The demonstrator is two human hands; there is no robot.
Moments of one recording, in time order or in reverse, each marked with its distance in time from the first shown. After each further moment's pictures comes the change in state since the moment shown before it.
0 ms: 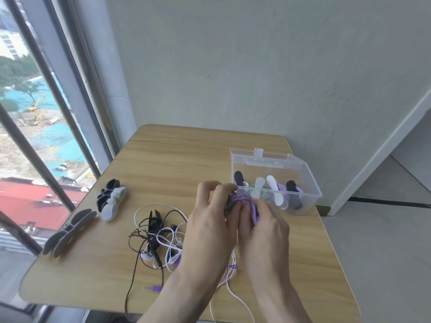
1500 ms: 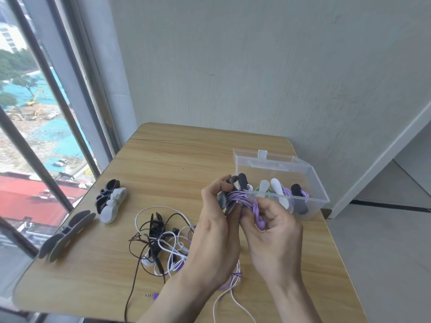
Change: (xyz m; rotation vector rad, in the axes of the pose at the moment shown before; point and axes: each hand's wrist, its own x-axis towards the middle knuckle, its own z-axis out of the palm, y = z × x) left_hand 0.004 -0.005 -0.001 -0.351 -0.132 -0.074; right_hand 0.009 -0.009 -0.007 0.508 -0.091 0.155
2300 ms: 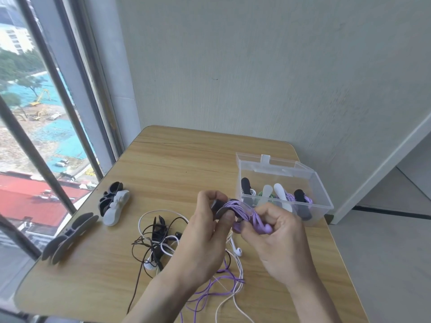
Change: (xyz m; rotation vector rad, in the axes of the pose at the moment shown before) left_hand 0.004 -0.009 -0.028 -0.088 -0.155 -0.159; right_hand 0.015 0.008 -0.015 -0.101 -0.242 0.043
